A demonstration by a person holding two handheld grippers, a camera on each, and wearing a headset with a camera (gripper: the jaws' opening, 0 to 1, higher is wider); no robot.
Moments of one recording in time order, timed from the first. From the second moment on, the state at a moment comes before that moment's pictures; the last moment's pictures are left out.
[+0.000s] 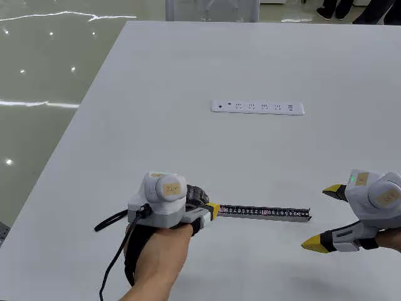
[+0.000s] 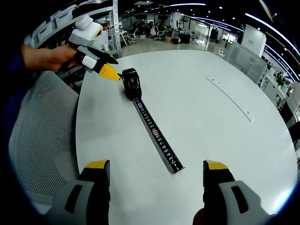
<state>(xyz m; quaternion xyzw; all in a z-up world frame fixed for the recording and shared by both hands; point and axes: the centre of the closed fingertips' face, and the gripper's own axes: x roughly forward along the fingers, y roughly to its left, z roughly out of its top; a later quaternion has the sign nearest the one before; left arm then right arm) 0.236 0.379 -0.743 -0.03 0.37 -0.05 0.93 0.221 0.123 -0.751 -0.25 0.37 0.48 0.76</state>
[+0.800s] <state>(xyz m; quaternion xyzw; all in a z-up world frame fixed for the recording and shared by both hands) 0.252 0.380 -0.783 -0.06 0.40 -0.02 0.91 0.237 0.112 -0.812 -0.36 0.39 0.56 0.64</state>
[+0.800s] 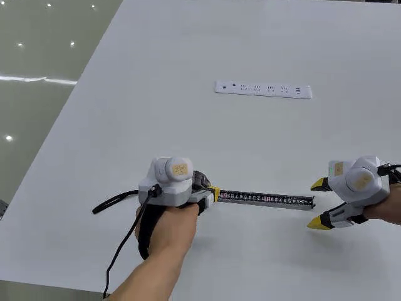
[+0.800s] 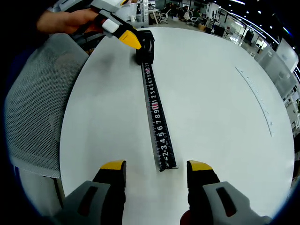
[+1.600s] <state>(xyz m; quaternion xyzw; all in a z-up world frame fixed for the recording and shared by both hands) 0.262 0.377 -0.794 -0.08 0.40 -0.02 0.91 0.247 0.104 -0.820 -0.39 0.38 0.59 0.59</state>
